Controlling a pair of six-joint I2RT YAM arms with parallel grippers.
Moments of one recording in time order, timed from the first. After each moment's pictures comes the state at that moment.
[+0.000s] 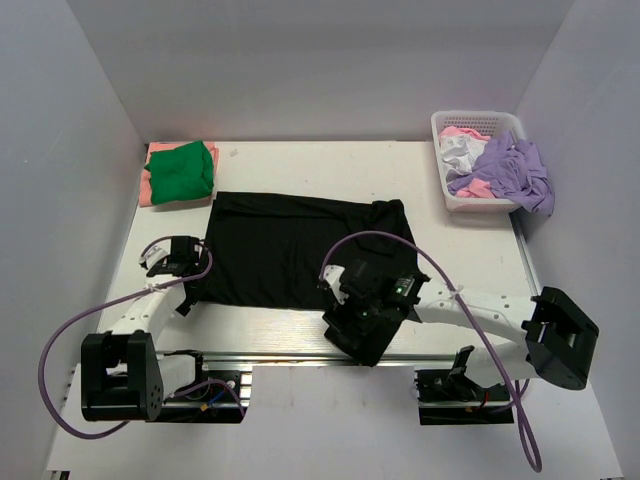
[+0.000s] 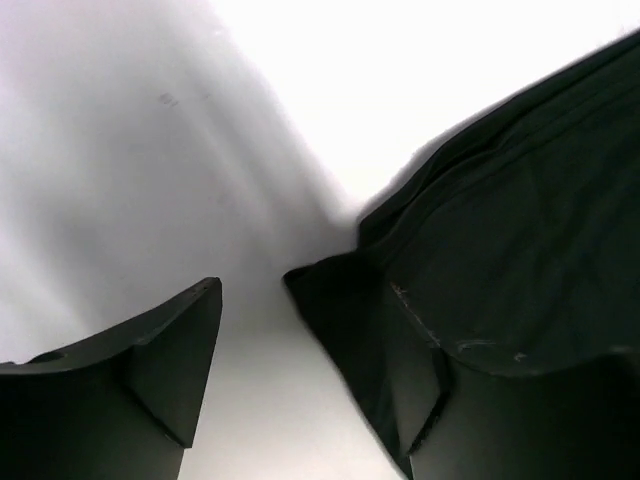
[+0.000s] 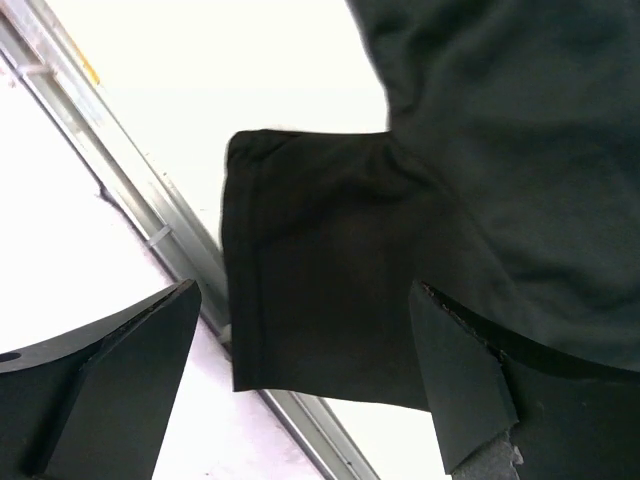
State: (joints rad) left arm 0.01 1.15 0.56 -0.59 -0.38 -0.93; right arm 1.07 1.32 0.78 -0.51 -0.12 0.07
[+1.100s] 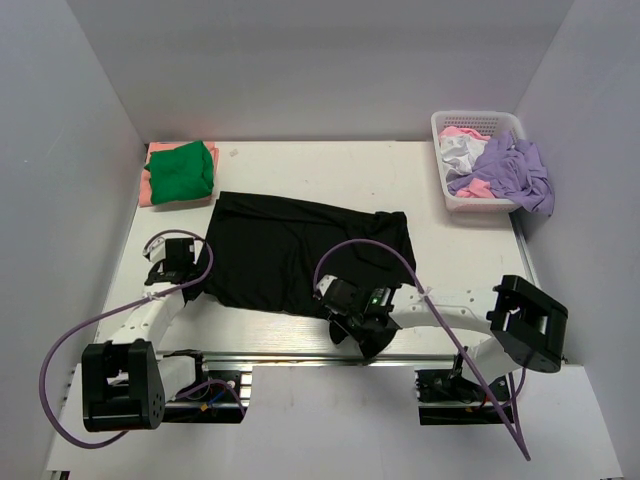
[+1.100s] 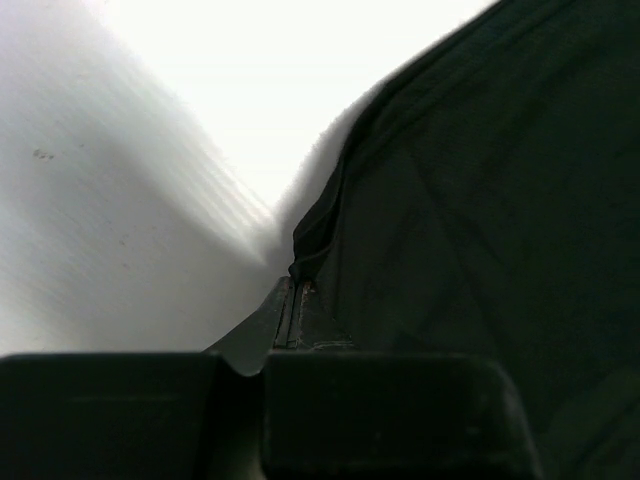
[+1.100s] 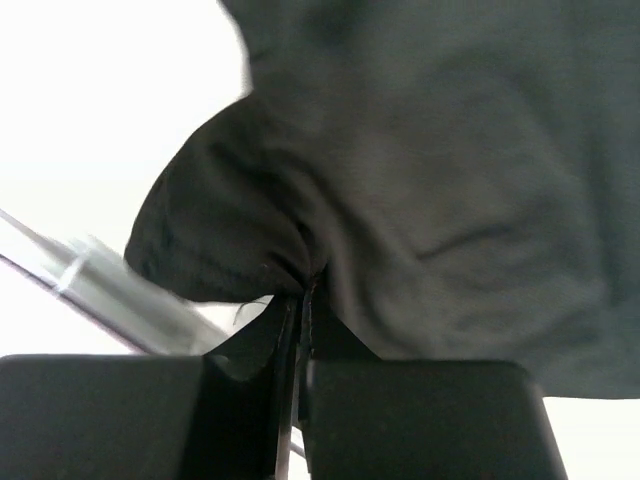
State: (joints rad) left arm 0.04 1.11 0.49 -0.37 -0.25 -0.80; right arm 1.21 1.49 0.81 -0.55 0.13 0.24
